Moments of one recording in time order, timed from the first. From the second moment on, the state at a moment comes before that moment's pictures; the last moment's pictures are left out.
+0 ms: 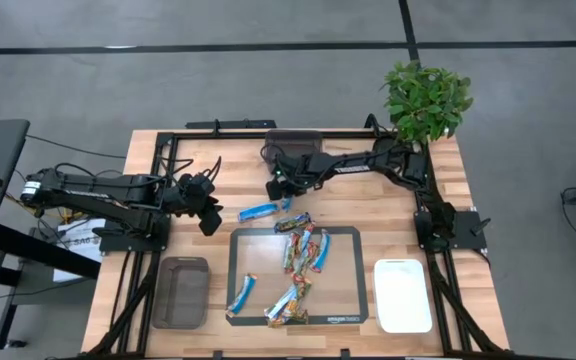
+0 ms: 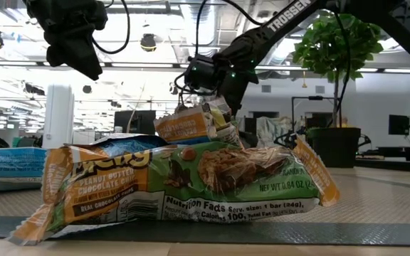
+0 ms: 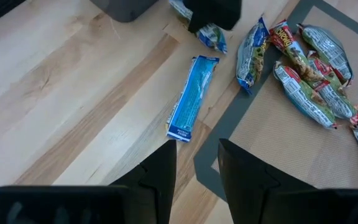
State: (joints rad) left arm -0.06 0.90 0.79 -0.80 -0.30 -0.65; right arm -0.26 2.18 1.57 -0.56 -0.04 0.93
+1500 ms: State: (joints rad) left arm -0.06 0.90 0.79 -0.80 -0.30 -0.65; right arm -0.47 1.90 1.57 -0.47 0.05 0.68
